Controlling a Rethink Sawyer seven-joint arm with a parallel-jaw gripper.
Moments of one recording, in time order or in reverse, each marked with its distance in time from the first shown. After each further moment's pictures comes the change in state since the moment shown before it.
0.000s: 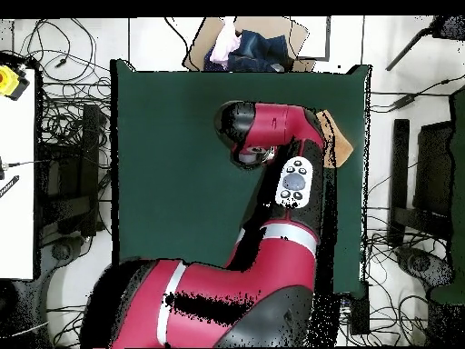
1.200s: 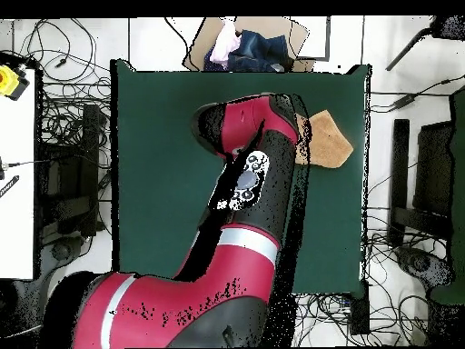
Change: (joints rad) arm 0.119 -0.008 -0.120 -0.046 -0.198 0.189 0.000
